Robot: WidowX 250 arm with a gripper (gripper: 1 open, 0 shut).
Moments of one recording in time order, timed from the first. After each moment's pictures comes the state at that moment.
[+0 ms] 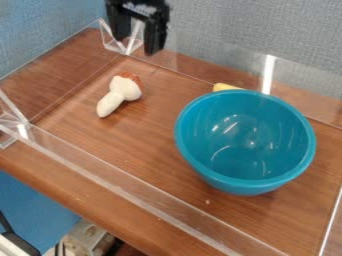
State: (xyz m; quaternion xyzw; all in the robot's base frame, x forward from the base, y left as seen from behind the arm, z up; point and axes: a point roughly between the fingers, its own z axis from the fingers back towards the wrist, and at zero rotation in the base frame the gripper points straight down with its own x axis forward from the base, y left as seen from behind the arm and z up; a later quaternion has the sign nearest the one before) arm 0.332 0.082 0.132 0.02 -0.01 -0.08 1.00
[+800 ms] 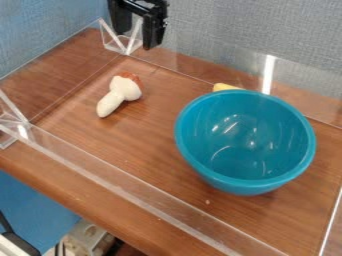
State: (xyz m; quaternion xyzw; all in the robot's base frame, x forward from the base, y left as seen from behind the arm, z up) arm 0.348 0.100 0.137 0.03 -0.02 -0.11 0.99
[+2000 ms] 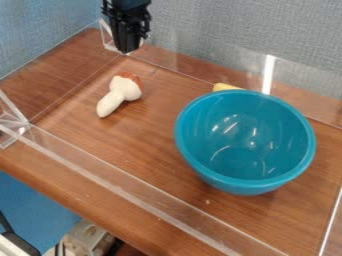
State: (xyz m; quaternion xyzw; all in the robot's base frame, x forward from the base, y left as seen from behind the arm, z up) arm 0.358 0.124 0.103 0.02 -0.02 -0.15 0.99
